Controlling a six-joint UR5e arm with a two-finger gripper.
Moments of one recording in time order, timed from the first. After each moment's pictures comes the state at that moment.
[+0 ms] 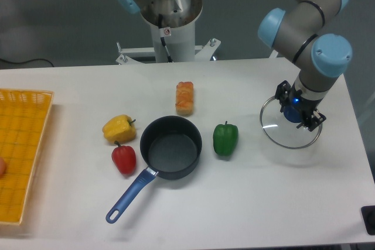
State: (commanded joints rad) arm 2.83 -2.02 -1.55 -1.18 1.58 1.68
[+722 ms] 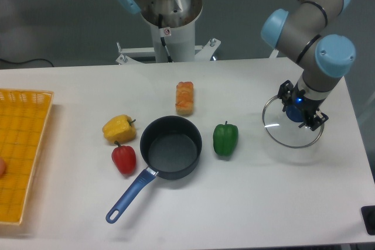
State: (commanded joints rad) arm 2.87 -2.04 -1.54 -1.18 1.58 1.71
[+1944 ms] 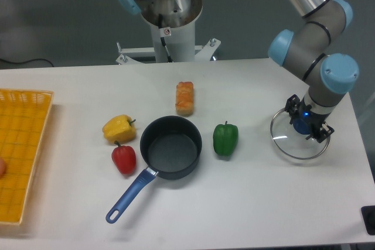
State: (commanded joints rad) arm 2.86 -2.16 -1.53 -1.04 1.58 1.70
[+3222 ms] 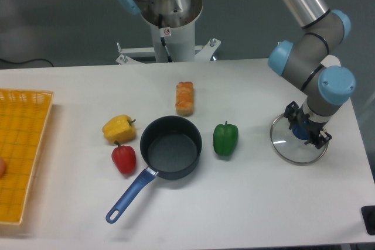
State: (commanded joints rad) arm 2.85 -2.19 -1.52 -1.02 1.60 1.70
